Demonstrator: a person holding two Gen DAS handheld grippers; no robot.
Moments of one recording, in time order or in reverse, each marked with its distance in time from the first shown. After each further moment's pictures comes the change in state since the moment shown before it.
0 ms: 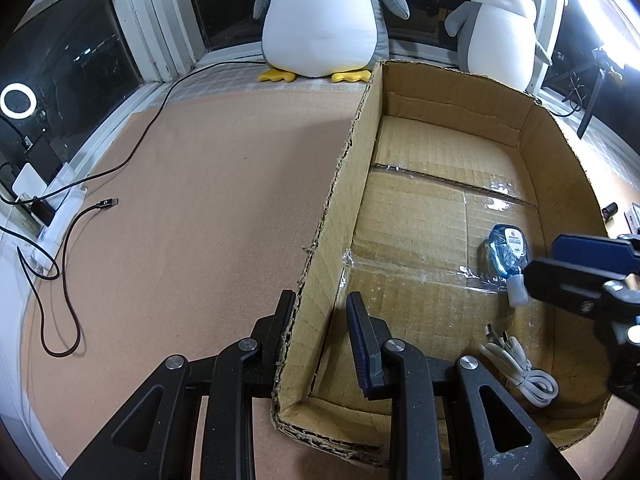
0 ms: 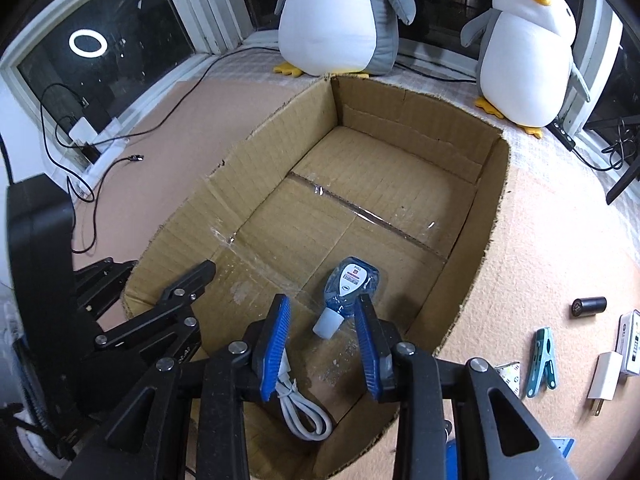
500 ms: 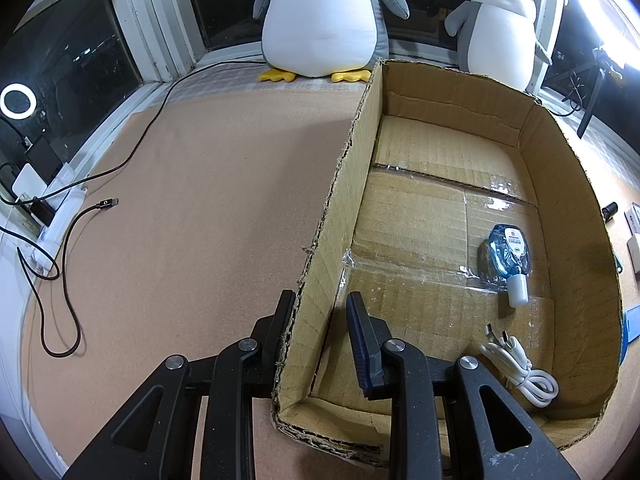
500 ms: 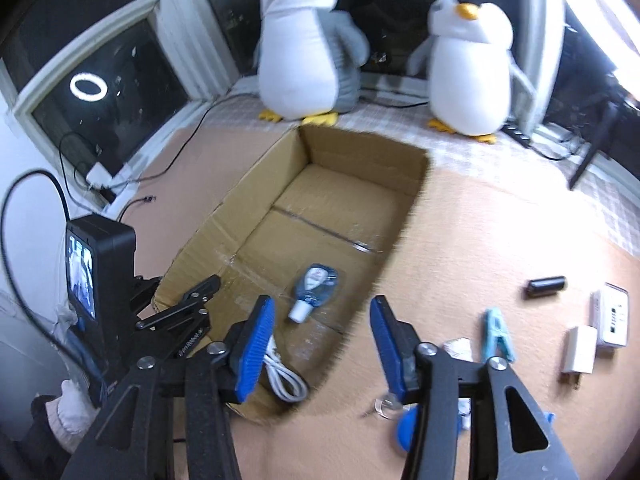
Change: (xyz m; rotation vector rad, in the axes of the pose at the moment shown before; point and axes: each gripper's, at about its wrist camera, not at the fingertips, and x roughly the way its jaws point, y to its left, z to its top) left arm 0.000 0.000 0.000 0.000 -0.001 -0.001; right arm -0.066 -0.039 -0.018 0.097 -0.118 0.021
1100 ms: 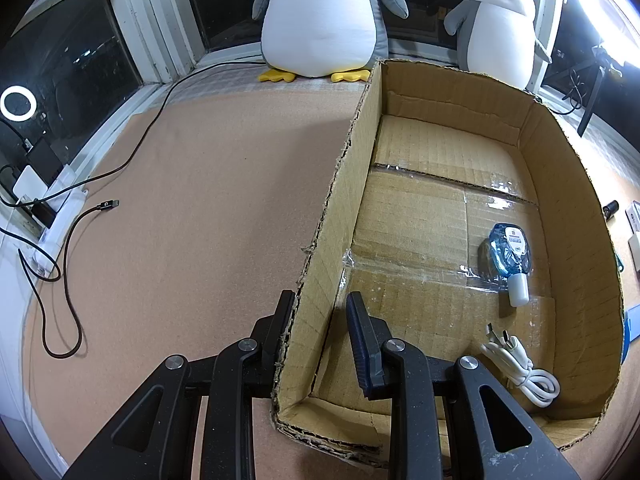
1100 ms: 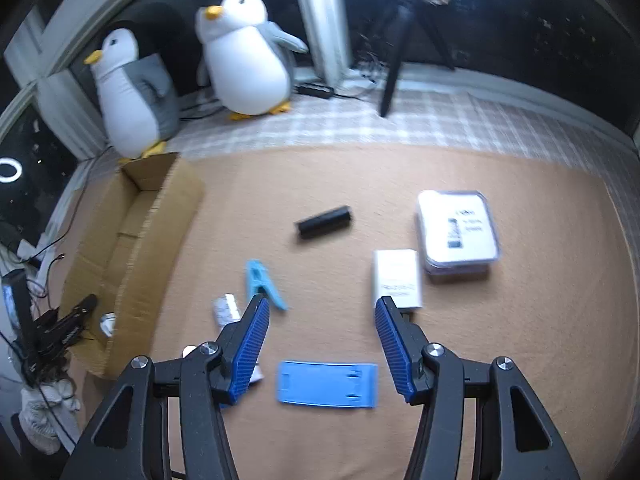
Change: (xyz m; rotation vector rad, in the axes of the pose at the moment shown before) left arm 0.000 0.000 0.000 0.002 0.000 0.003; right arm -0.041 -0.172 -0.054 0.306 0.003 -0.212
